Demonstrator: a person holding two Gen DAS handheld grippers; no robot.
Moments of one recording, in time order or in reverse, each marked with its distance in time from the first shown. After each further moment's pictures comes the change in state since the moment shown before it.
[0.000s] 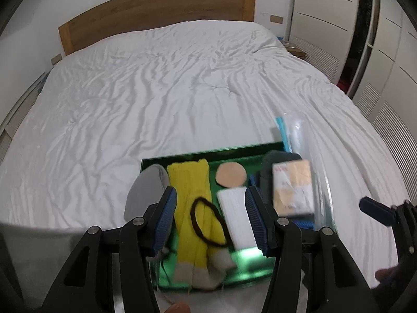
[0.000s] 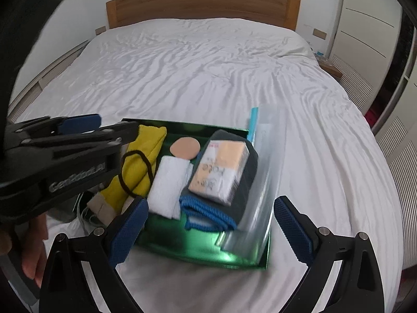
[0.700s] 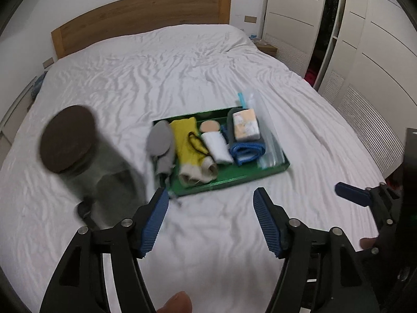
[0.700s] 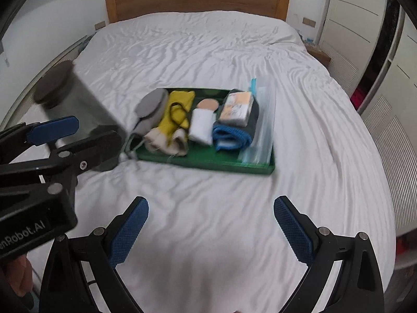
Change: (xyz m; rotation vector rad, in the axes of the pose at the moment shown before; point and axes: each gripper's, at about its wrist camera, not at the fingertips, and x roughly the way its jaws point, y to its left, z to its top) left arm -0.163 0.018 -0.095 0.067 0.017 -0.097; right arm -0.161 0.057 -0.079 0.047 0.068 -0.021
